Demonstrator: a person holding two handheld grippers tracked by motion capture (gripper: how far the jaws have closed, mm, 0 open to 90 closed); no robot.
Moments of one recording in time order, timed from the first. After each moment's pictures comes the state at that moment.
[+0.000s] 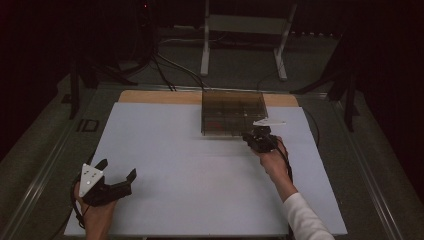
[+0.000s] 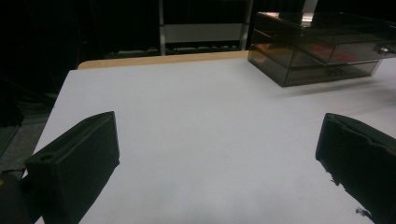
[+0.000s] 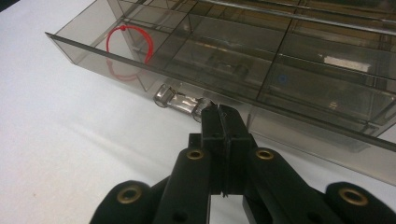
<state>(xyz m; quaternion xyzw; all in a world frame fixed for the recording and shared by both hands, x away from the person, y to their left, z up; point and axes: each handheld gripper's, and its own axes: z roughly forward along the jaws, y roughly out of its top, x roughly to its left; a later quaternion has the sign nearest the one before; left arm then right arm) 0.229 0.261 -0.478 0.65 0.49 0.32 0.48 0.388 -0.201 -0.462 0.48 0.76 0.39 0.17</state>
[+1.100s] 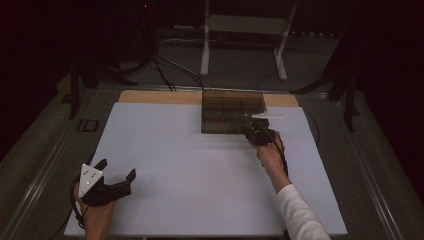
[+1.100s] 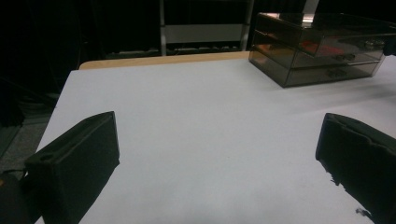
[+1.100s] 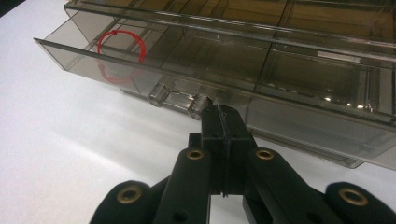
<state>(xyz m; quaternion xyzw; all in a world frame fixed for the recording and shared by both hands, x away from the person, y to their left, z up) 0.229 0.262 -0.478 0.65 0.49 0.33 0.48 0.412 -0.197 -0.462 0.51 0.74 0.39 0.17</state>
